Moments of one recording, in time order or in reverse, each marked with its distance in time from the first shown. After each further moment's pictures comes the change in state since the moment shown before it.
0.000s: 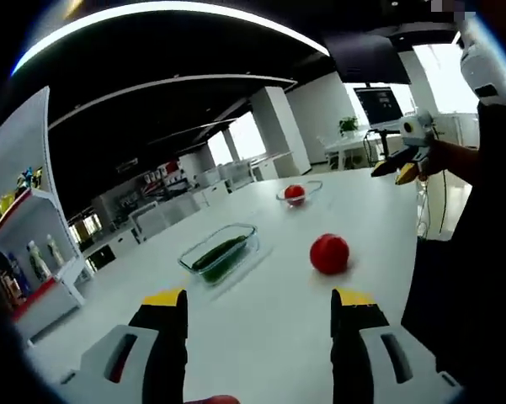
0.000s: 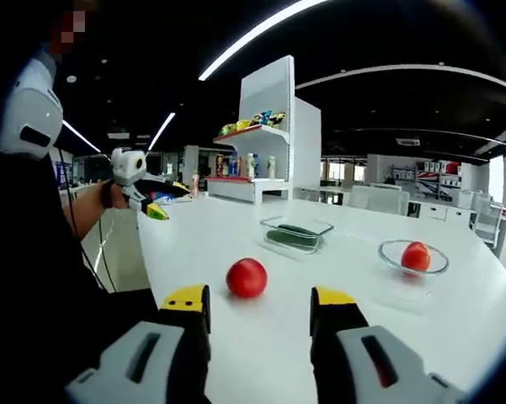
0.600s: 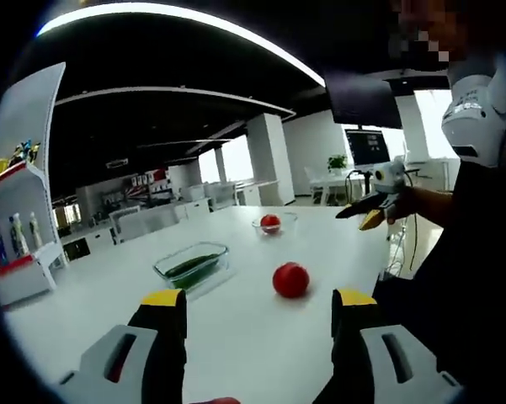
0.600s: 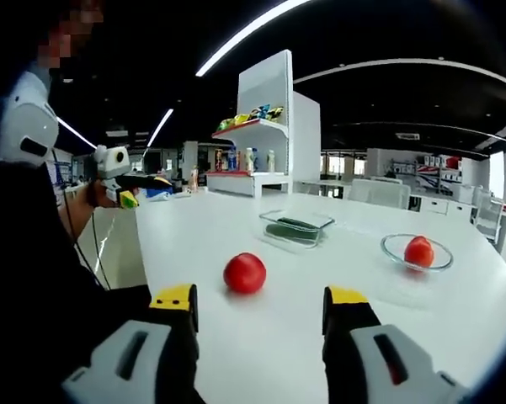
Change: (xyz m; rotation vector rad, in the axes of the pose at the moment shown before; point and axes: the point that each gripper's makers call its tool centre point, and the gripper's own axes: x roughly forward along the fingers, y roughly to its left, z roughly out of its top) left arm -0.025 -0.026 0.018 -0.132 -0.124 -0.105; right arm 0.020 0.003 -0.014 0.002 0.066 0.030
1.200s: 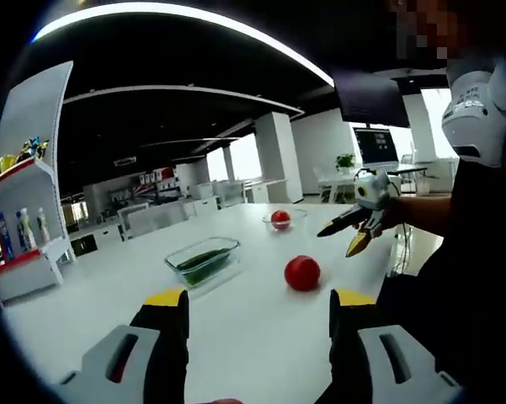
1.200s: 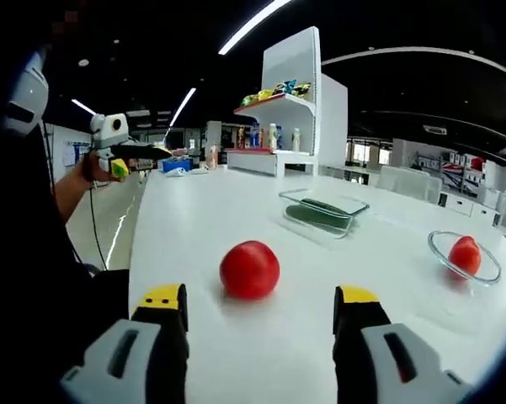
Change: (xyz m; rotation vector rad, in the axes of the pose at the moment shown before) left arm -0.010 0.014 -0.010 -0.012 0.006 0.045; right arm 0.081 0.013 -0.019 -0.054 0.058 0.108
